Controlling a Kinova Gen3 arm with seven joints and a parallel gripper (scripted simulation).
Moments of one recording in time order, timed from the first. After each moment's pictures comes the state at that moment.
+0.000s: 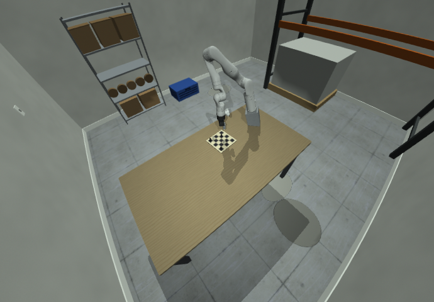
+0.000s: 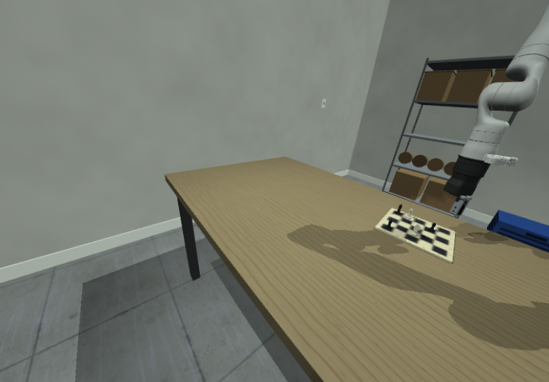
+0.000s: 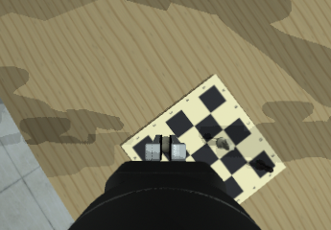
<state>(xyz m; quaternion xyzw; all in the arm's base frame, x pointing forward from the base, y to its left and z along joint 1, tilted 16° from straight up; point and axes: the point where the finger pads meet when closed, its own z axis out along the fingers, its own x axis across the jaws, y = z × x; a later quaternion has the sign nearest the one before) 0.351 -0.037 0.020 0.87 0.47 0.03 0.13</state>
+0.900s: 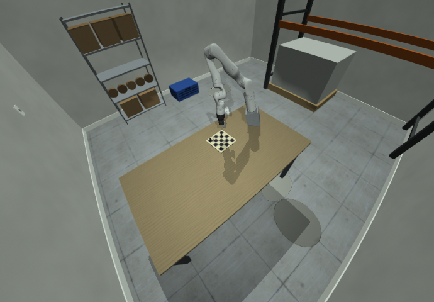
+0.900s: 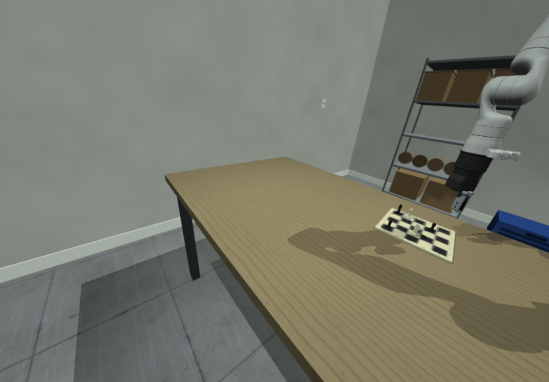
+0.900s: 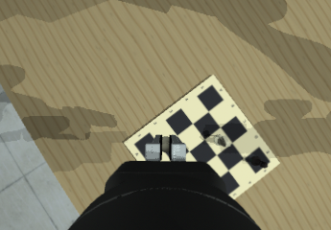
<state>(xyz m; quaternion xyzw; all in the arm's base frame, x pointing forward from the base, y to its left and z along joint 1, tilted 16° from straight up) 0.350 -0.036 0.035 0.87 0.47 0.03 0.13</state>
